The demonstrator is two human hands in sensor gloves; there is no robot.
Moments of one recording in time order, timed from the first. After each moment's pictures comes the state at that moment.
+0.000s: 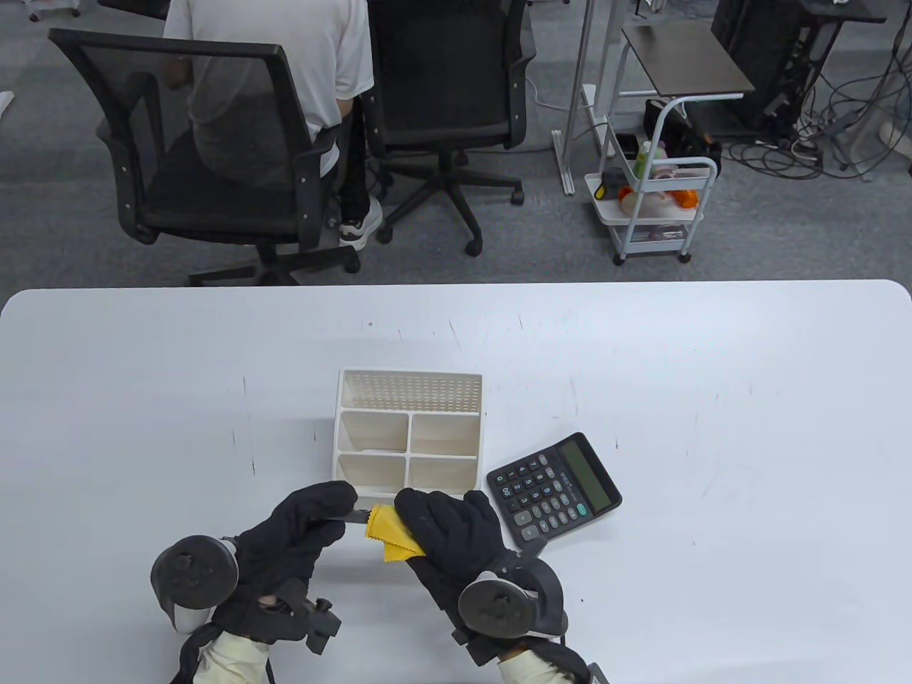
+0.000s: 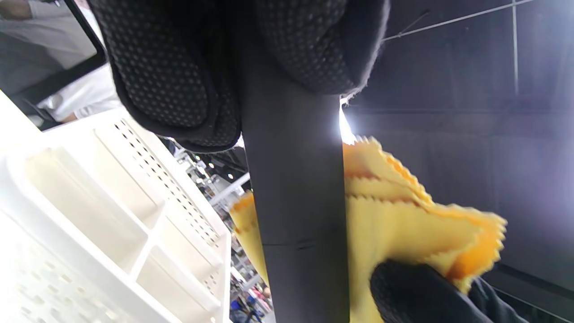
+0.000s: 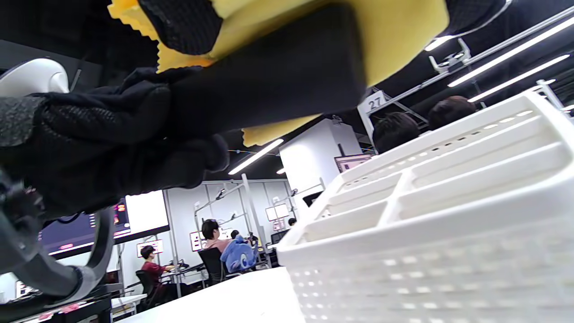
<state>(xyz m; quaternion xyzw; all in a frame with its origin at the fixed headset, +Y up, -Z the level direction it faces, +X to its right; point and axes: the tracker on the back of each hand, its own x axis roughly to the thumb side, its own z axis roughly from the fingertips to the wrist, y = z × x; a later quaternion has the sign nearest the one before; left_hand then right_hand) -0.251 -0.677 -0.253 0.15 -0.21 0.48 0.84 0.010 -0.686 -0.240 0.33 -0.22 0.87 0.28</state>
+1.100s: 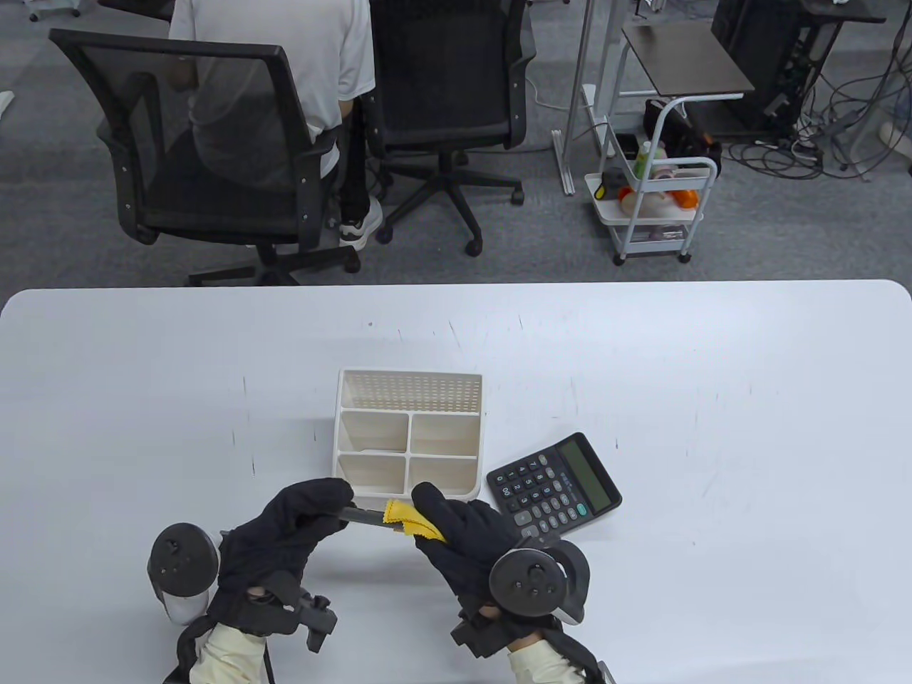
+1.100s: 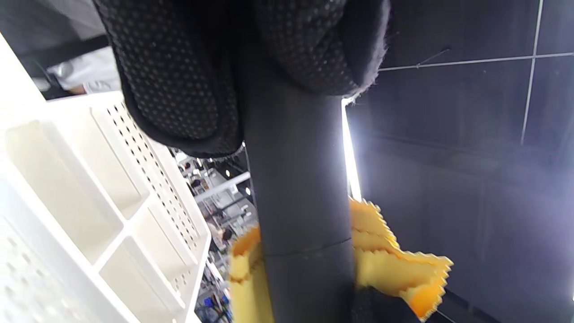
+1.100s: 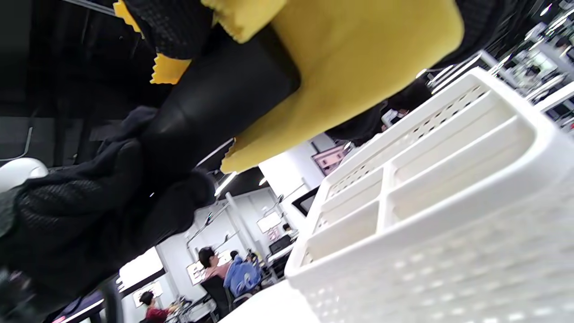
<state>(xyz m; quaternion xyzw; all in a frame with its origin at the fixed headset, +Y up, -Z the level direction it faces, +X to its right) -0.266 -0.682 -0.261 0.14 -0.17 0.54 0.81 0.035 -0.685 -0.254 0.25 -0.20 0.86 0.39</state>
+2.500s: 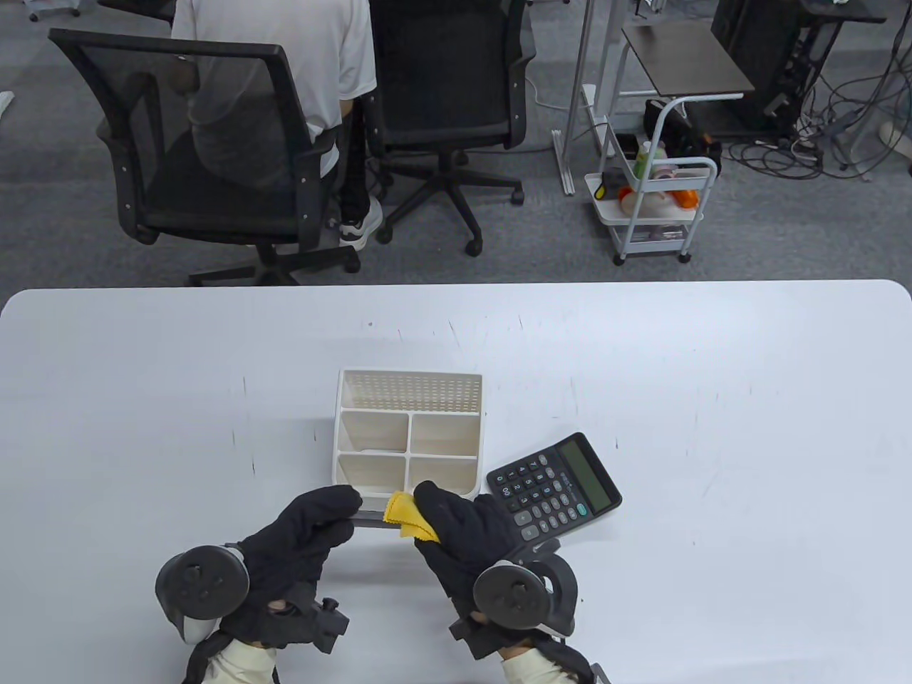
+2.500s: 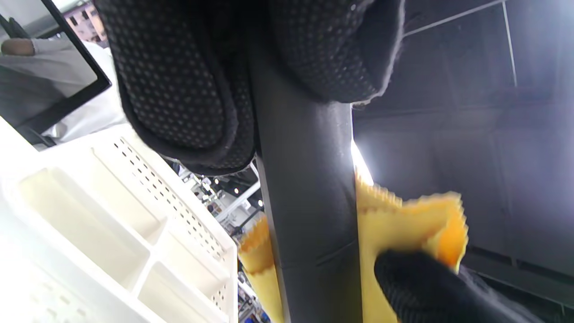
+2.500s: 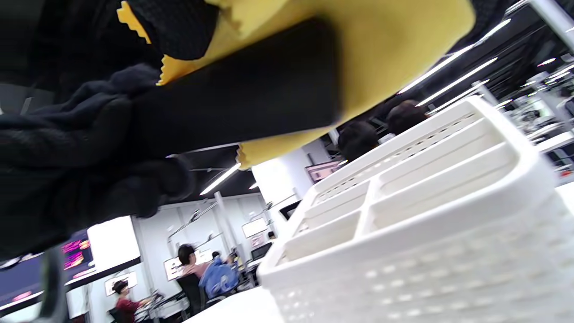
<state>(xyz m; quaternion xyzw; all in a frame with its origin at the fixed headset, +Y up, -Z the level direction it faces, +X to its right) -0.241 -0.674 -0.247 0.17 -0.18 0.45 0.86 0.019 -0.687 -0.244 0.28 -0.22 0.88 0.32</state>
